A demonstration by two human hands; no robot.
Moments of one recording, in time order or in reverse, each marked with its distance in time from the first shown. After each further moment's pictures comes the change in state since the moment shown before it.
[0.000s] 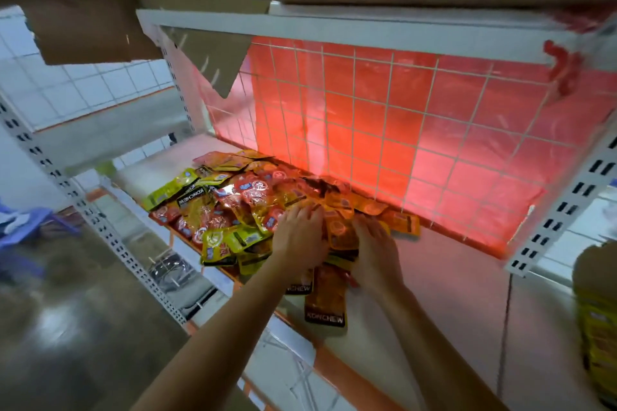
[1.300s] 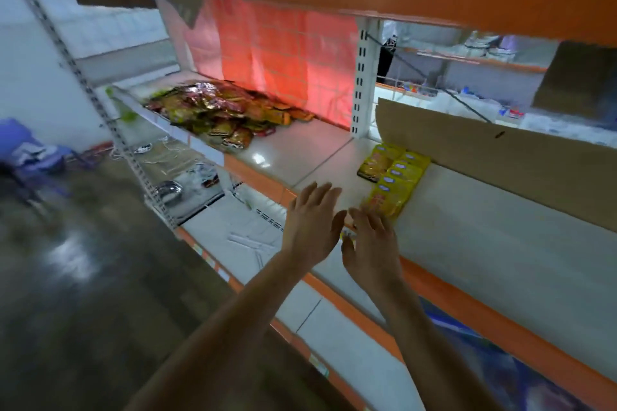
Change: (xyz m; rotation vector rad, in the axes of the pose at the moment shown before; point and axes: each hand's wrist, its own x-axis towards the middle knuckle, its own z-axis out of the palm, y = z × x) left_hand -0.326 0.345 0.010 -0.271 0.351 0.041; right_hand -0.393 0.165 -0.171 0.060 0.153 -0.133
